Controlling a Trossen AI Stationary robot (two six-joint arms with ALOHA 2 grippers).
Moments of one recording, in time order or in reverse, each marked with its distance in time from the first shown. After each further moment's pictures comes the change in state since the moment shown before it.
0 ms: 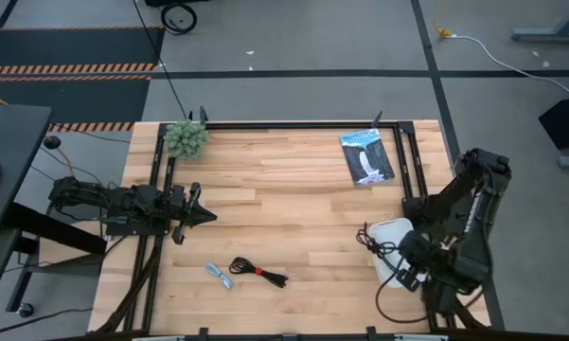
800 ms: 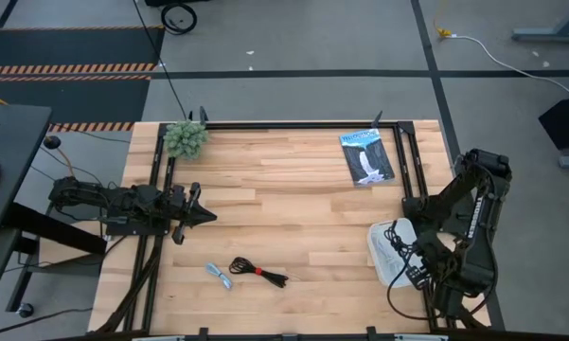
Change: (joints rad) left arm 0.000 0.000 0.000 0.000 0.000 0.000; right arm 0.072 0.001 -0.076 0.025 -0.299 0.339
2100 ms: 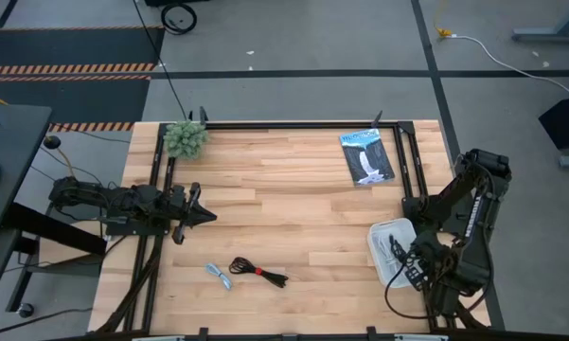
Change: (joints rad) left arm 0.000 0.000 0.000 0.000 0.000 0.000; right arm -0.036 0.000 0.000 0.010 -0.051 -0.051
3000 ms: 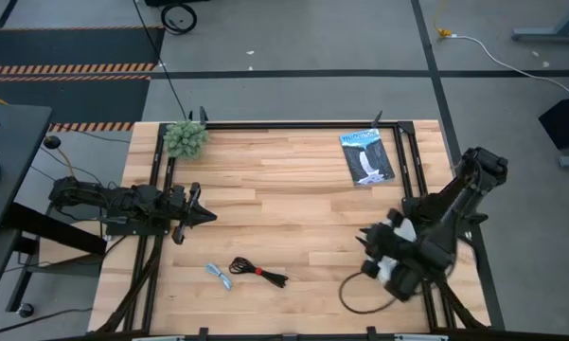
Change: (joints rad) left arm 0.000 0.000 0.000 0.000 0.000 0.000; right arm -0.304 0.000 0.000 0.282 0.959 -0.846
